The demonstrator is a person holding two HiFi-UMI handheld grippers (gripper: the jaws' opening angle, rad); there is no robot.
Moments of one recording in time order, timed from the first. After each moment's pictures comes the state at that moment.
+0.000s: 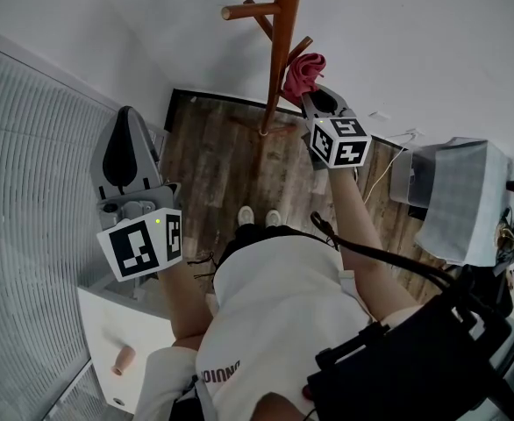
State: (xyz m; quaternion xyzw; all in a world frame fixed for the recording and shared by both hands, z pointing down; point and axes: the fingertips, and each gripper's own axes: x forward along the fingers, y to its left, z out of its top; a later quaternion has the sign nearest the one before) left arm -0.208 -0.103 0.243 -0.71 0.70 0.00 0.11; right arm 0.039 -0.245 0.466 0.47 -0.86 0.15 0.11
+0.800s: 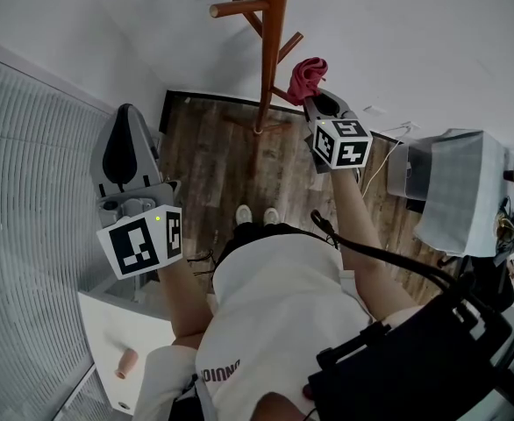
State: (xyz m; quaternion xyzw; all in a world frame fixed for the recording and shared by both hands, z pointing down) left arm -0.199 -0.109 0.246 -0.72 0.69 0.01 0.11; right arm 0.065 -0.235 0.482 0.49 -0.85 0.16 0.14
